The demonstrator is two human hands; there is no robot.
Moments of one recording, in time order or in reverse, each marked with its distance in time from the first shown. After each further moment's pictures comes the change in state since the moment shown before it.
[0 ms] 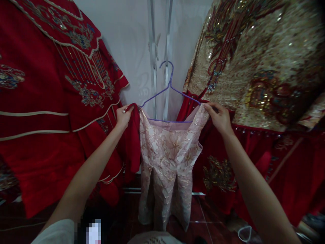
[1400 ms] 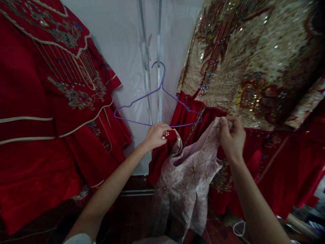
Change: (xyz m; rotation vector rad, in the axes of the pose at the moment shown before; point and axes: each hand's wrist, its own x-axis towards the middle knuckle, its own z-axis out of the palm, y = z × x) left_hand -0.126 0.075 0.092 0.497 -0.899 0.596; right_hand -0.069 -0.048 -0.043 -0.234 0.311 0.137
